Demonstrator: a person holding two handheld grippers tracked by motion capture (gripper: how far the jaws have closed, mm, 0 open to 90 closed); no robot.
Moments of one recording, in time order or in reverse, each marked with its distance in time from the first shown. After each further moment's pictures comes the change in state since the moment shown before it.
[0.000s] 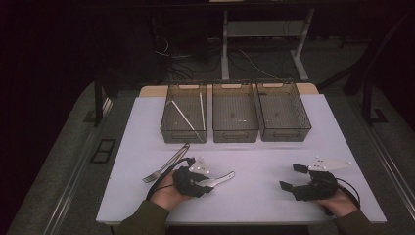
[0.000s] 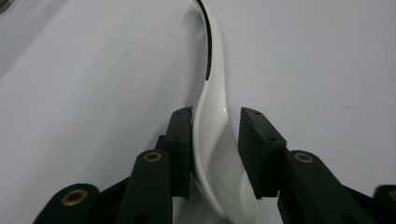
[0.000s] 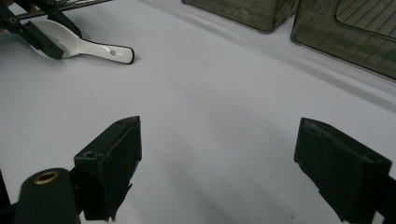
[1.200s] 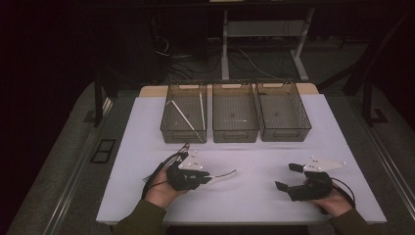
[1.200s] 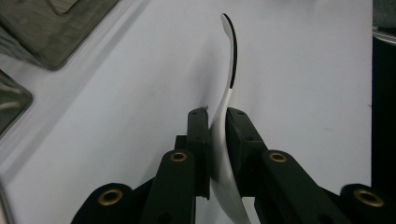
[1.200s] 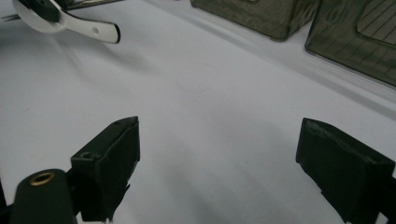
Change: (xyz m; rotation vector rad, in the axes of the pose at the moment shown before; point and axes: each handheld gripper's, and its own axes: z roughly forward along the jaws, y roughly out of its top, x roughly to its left) left arm 0.003 0.006 -0.028 -0.118 0.018 0.067; right arm 0.007 0.004 0.010 -0.004 0.013 -0.037
